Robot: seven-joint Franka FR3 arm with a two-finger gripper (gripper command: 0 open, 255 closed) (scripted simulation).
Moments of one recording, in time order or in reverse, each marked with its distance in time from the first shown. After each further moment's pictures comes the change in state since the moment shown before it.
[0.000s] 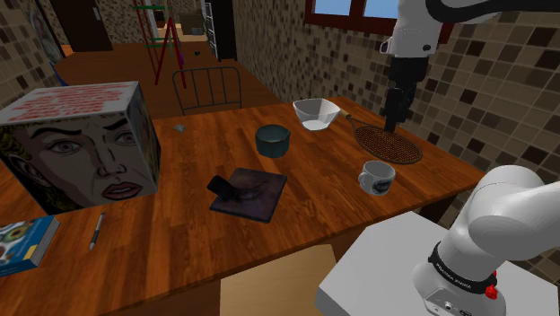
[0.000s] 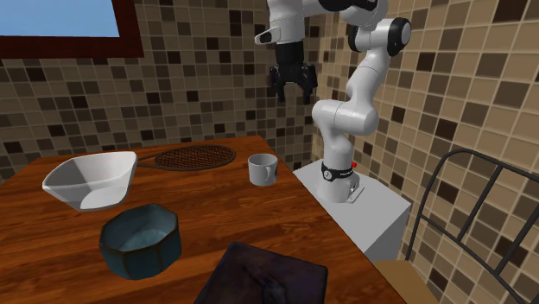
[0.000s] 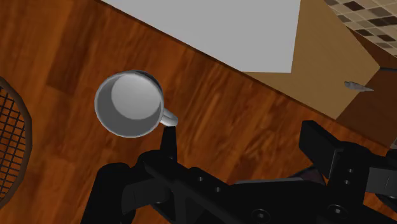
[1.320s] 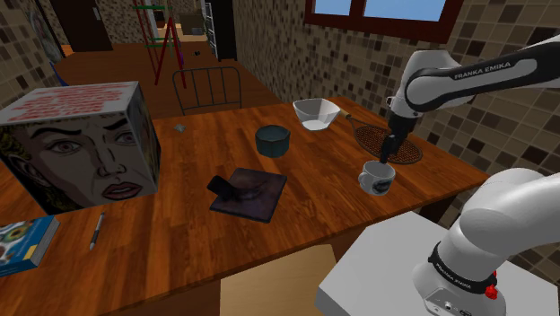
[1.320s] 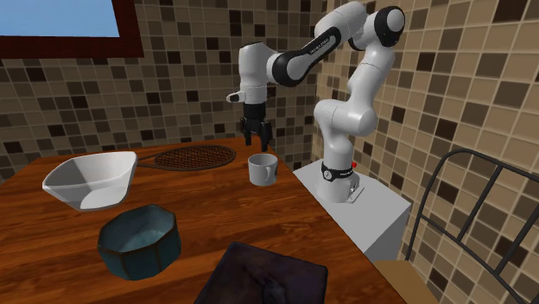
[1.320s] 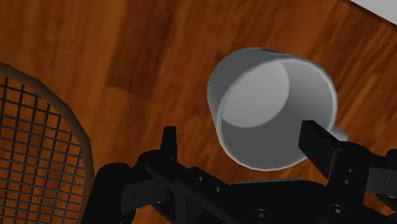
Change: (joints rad) arm -0.161 0.128 -0.316 -0.381 -0.226 0.646 -0.220
